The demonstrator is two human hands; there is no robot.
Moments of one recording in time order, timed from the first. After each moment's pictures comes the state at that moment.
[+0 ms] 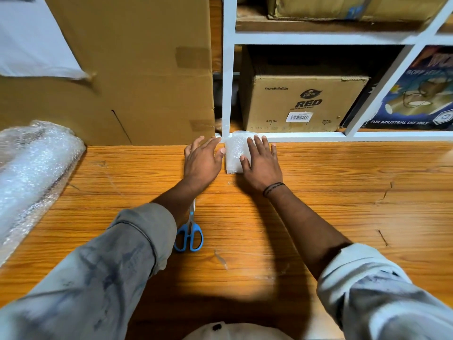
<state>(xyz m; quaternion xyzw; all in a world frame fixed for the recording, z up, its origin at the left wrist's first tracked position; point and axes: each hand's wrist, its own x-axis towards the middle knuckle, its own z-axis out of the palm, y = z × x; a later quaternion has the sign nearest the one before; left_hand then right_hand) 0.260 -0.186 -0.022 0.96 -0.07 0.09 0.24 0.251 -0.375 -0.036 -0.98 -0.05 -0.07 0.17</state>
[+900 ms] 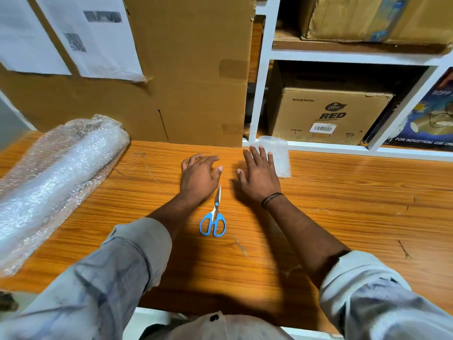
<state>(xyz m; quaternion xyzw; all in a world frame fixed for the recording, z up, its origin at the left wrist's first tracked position) 0.178 -0.118 -0.015 0.97 -0.01 0.11 0.20 0.201 -0.311 -0.022 -0.97 -0.14 -0.08 0.16</state>
